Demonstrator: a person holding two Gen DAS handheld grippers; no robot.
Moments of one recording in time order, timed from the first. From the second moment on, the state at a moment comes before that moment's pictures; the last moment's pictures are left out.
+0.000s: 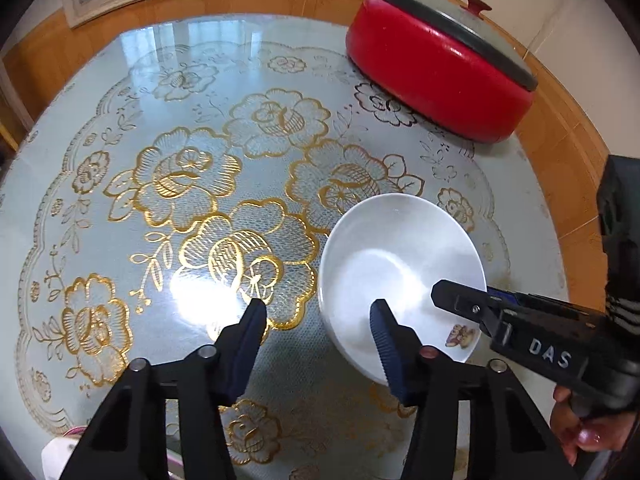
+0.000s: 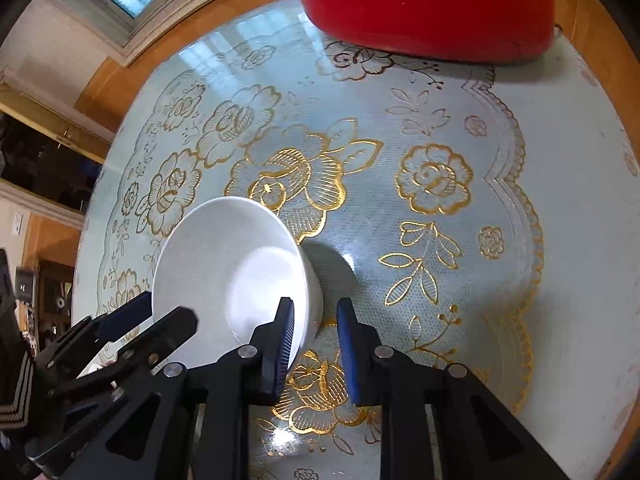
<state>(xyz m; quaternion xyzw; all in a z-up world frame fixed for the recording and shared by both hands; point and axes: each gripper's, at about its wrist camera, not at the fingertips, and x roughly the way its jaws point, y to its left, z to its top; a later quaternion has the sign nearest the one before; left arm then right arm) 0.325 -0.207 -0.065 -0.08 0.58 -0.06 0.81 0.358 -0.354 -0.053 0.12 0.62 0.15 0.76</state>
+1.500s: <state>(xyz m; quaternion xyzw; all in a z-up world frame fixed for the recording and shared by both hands) 0.273 -0.230 -0.021 -0.11 0.51 -0.14 0.84 0.308 -0.392 -0.012 0.20 0.59 0.16 0.77</state>
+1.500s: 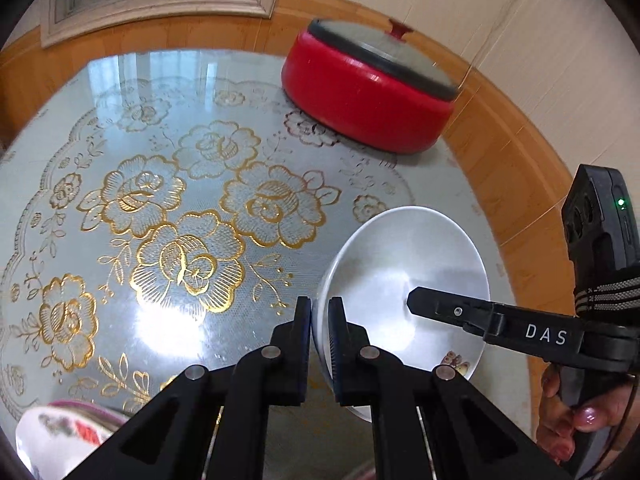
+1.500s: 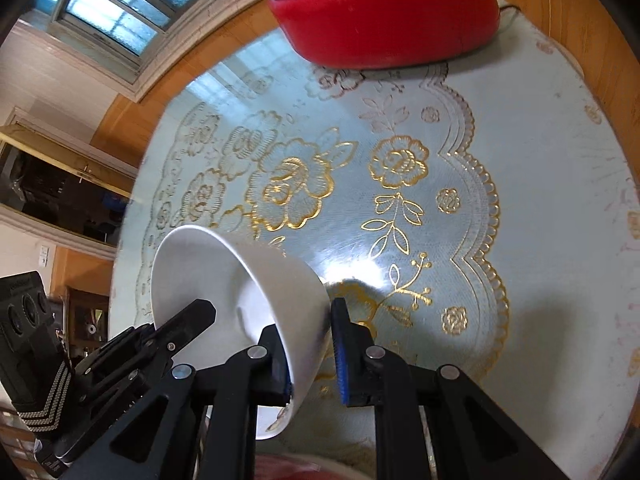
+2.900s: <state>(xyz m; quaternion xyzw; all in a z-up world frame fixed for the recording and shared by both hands) 0.106 -0.255 -0.032 -0.01 0.54 -0.28 0.79 0.105 -0.394 0.005 0.20 0.59 0.02 0.78</state>
